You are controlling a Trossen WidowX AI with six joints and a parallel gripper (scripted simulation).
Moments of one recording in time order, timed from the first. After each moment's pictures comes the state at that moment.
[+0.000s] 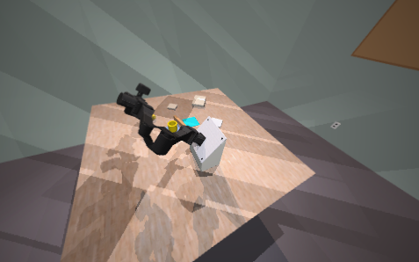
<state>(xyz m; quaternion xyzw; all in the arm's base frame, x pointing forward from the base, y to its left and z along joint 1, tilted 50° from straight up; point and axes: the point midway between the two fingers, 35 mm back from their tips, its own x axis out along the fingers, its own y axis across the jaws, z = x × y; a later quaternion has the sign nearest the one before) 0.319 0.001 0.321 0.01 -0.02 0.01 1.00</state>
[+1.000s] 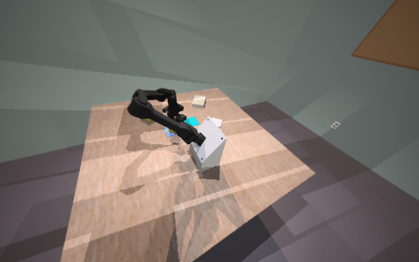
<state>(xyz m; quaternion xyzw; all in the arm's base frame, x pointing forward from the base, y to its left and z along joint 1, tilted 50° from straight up) 0.274 0.015 0.051 0.65 0.63 -0.14 0.40</state>
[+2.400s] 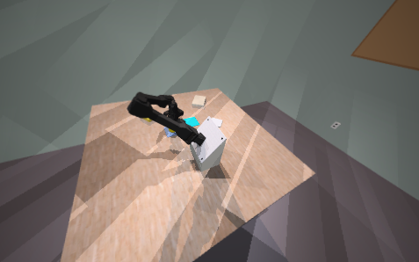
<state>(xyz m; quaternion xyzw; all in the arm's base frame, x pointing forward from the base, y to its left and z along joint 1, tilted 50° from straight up) 0.290 0.048 0.024 0.67 0.63 -0.14 0.37</state>
